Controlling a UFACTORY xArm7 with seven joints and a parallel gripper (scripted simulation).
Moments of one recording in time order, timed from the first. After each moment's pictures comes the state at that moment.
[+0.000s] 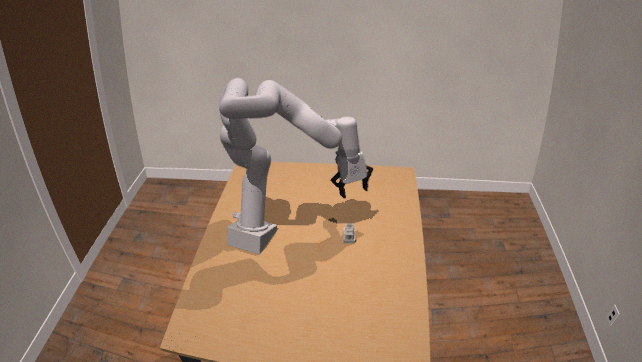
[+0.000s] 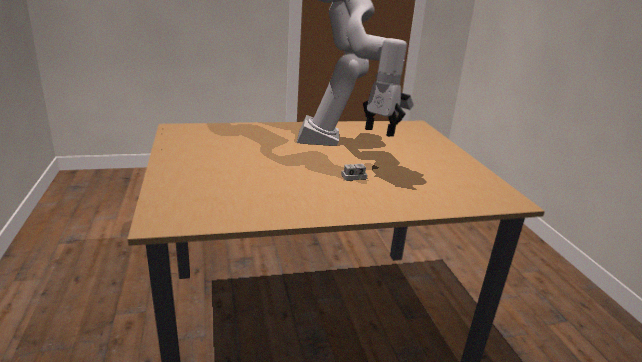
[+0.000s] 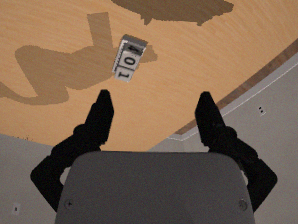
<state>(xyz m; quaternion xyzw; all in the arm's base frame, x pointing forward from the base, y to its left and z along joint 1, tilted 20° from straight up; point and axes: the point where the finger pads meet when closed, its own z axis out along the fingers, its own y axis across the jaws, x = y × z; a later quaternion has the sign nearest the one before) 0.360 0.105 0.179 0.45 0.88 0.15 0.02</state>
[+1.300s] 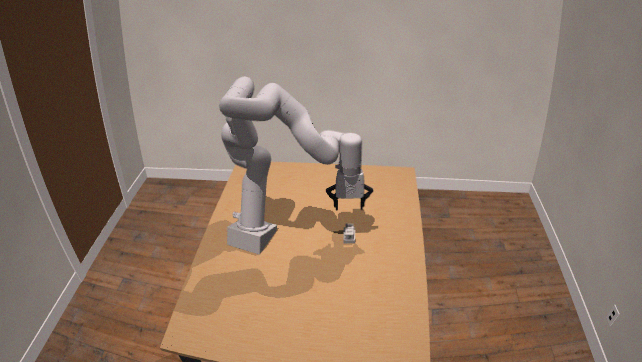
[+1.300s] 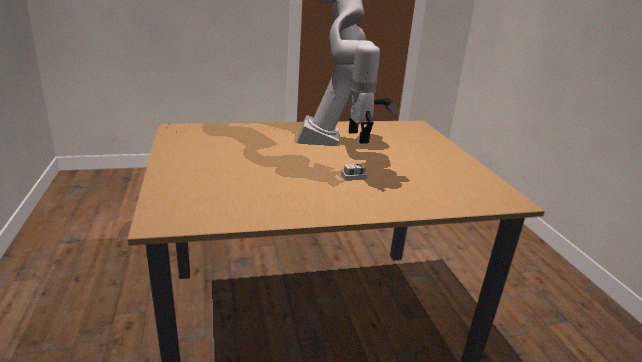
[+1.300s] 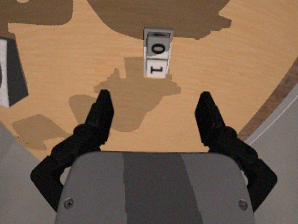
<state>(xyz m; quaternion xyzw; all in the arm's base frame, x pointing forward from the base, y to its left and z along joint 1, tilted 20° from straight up) 0.357 0.050 0.136 0.60 0.78 0.14 -0.09</state>
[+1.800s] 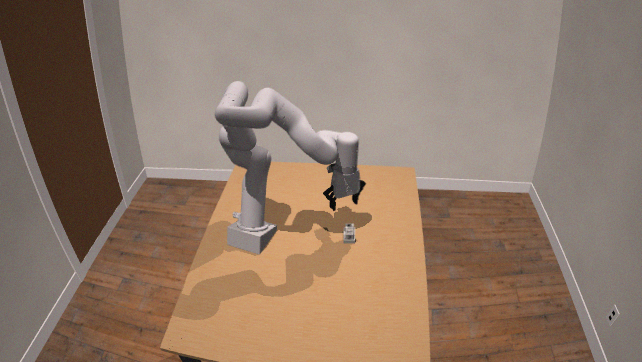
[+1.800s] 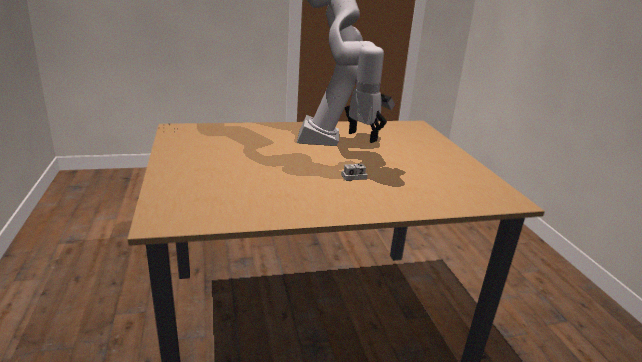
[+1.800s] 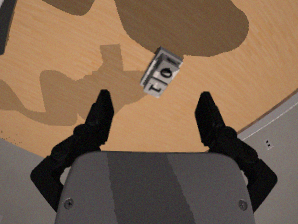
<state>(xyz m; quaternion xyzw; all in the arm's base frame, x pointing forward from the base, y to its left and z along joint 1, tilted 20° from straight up) 0.334 0.070 0.135 0.40 0.90 0.16 -0.08</state>
